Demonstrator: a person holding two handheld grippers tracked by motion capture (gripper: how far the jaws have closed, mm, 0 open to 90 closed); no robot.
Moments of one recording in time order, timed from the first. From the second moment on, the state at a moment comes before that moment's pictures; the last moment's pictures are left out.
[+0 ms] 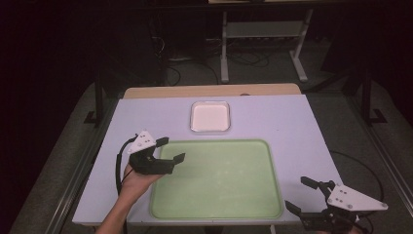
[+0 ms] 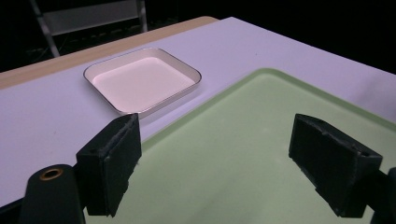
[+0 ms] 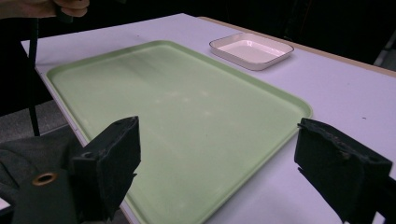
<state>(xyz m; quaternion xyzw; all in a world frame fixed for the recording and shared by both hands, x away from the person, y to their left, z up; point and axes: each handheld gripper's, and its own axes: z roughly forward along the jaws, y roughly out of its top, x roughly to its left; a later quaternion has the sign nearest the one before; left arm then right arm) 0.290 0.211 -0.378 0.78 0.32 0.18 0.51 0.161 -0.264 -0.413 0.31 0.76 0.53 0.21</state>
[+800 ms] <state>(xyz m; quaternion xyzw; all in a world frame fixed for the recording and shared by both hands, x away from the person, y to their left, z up) 0.360 0.177 -0.374 0.78 0.34 0.19 0.48 0.157 -0.264 -0.410 0.30 0.77 0.53 0.22</state>
